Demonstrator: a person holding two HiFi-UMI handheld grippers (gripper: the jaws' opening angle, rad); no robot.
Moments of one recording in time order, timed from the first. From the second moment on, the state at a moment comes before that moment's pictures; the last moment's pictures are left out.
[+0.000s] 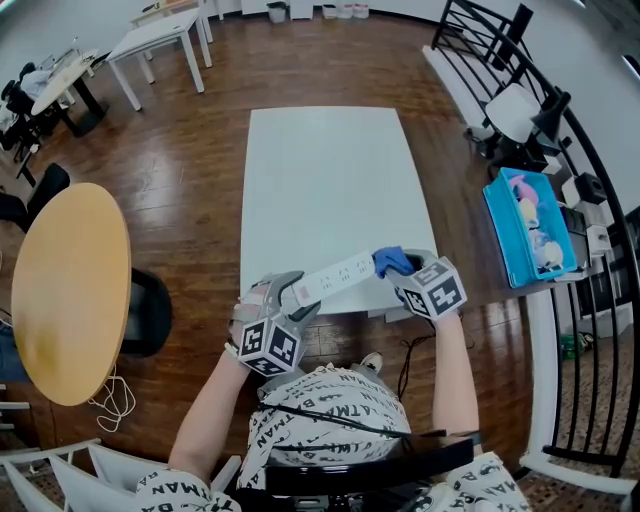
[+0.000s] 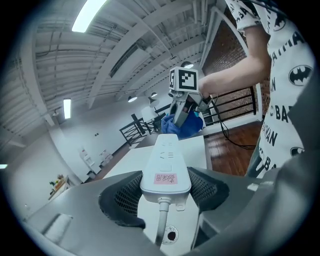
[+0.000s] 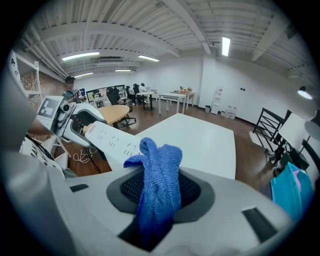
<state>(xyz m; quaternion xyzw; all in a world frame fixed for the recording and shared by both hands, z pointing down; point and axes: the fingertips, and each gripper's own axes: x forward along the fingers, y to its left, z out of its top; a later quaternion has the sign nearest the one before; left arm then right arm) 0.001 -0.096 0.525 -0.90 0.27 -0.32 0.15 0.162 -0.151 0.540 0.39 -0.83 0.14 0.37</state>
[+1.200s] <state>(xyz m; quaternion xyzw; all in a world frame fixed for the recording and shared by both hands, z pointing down) 0.016 -0.070 0.526 -0.90 0.16 -0.34 0.23 0.122 -0.133 0.523 0.20 -0.87 0.06 0.45</state>
